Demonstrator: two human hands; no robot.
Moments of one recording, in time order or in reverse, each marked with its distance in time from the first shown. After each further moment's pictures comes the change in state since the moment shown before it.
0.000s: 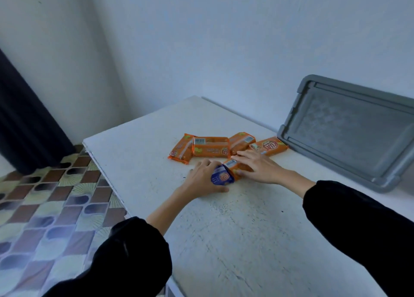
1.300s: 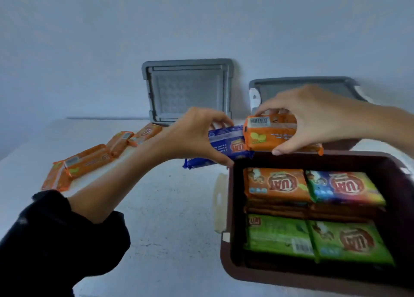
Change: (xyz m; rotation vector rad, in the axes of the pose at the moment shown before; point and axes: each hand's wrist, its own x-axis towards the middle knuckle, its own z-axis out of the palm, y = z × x) left_hand -0.091 0.268 -0.039 0.055 -0.183 0.958; right_hand -0.382 -0.011 -0.099 0.001 0.320 0.512
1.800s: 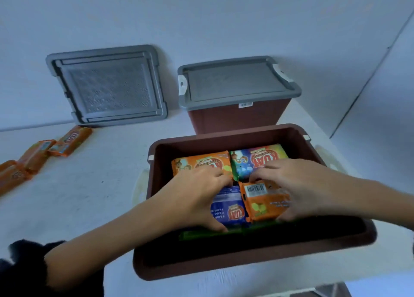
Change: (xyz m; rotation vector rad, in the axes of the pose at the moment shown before) left_hand 0.007 0.096 0.110 0.311 -0.337 0.299; right_hand -0.135 0.033 0.074 -0.049 -0.387 0.165
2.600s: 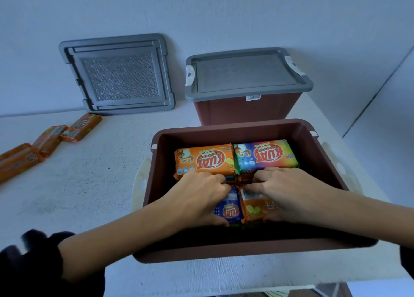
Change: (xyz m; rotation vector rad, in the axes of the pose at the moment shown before) left_hand 0.004 0.010 0.019 0.157 -0.036 -0.025; right_hand 0.010 -0.010 0.020 -0.154 -0.007 -0.126
